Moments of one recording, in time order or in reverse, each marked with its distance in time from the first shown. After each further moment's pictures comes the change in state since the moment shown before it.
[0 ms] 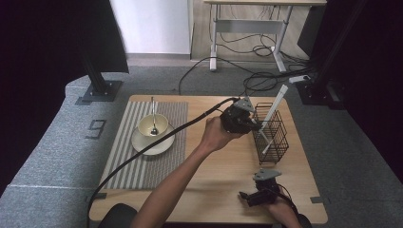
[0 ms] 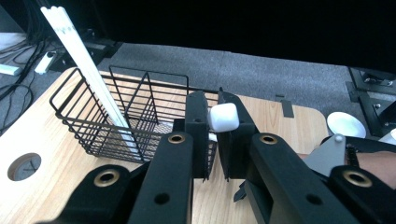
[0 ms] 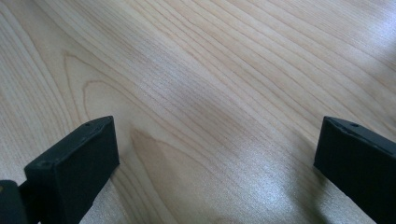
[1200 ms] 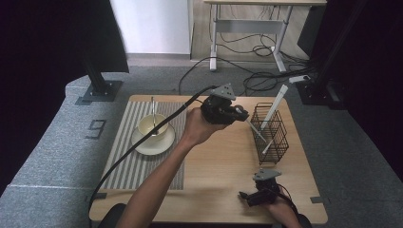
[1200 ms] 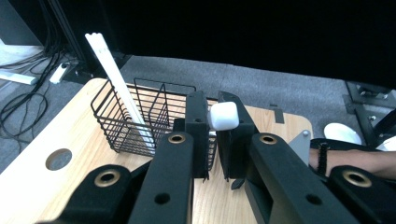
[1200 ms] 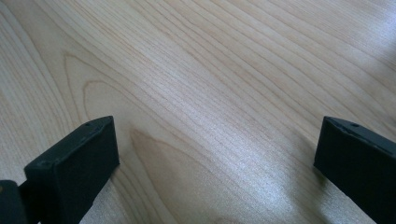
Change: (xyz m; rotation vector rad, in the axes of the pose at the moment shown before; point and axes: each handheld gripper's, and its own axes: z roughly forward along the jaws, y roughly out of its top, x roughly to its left) left arm 0.004 0.006 -0.074 -0.058 0.017 -0.014; right arm 0.000 0.000 0.000 -0.003 -0.001 -0.005
